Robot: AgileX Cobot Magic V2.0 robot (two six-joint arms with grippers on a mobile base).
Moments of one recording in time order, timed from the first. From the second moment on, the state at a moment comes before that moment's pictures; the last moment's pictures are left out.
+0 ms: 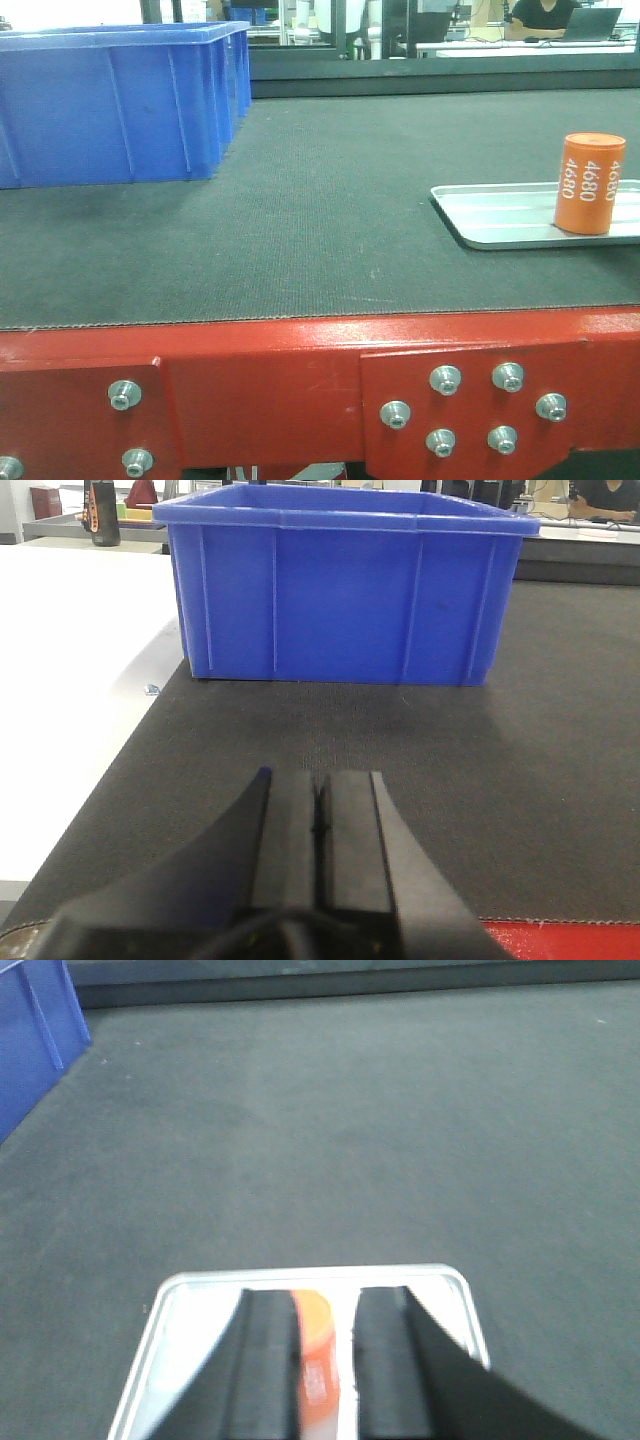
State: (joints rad) left arm -0.03 -0.01 0.03 -0.07 0.07 0.03; right arm 0.02 0.93 -0.60 -0.13 -0.01 0.24
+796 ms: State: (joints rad) left arm -0.03 -0.01 0.03 -0.07 0.07 0.03; right arm 0.02 0.54 -0.60 -0.13 0.38 0.24
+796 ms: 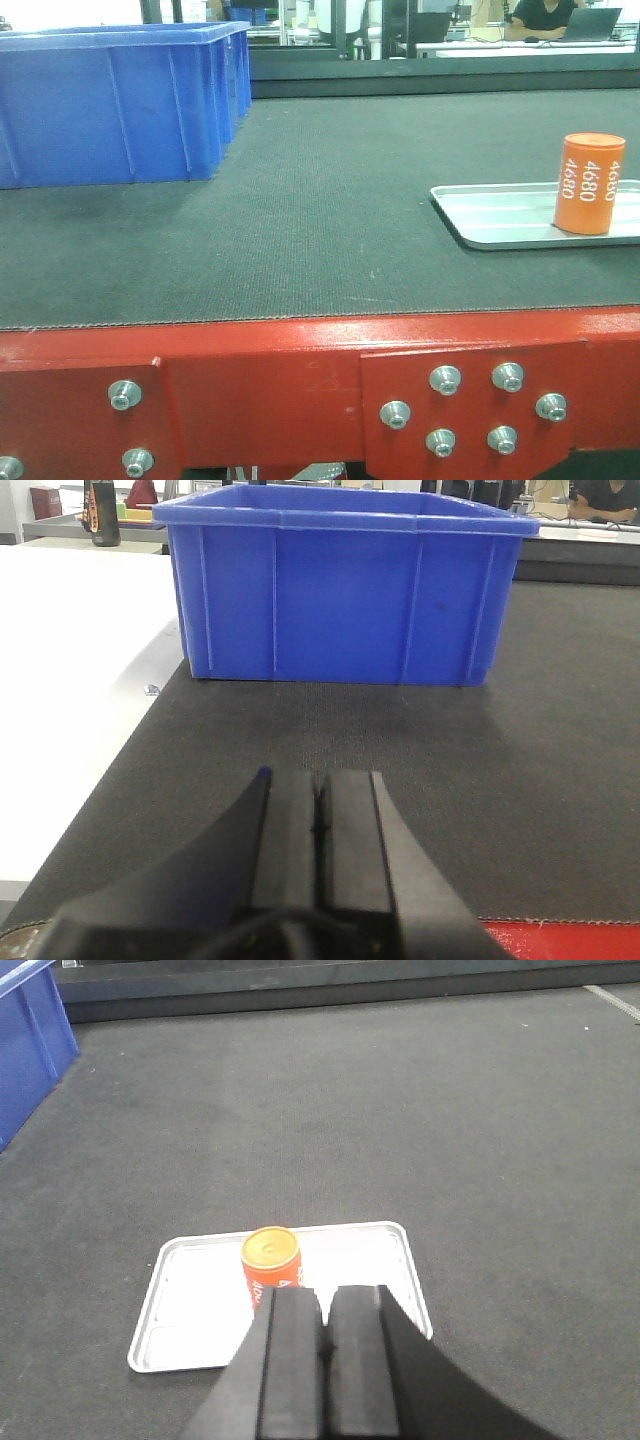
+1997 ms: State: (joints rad) left arm -0.03 -0.01 0.03 -0.07 0.07 0.03; right arm 0.02 -0.01 0.03 0.07 0.14 -0.02
